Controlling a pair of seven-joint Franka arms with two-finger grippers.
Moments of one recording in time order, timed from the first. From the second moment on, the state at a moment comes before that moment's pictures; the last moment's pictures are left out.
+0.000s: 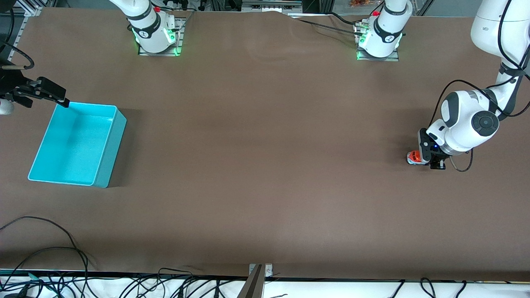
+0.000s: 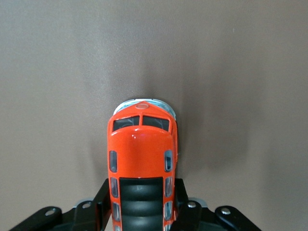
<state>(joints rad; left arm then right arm) 0.21 0.46 0.00 -2.13 0.22 2.59 1.62 0.12 0.05 -0.14 -1.54 0.01 1.57 -0.03</state>
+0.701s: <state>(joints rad) 0.21 0.46 0.00 -2.12 0.22 2.59 1.62 0.12 0.05 -0.14 -1.54 0.01 1.57 -0.03</state>
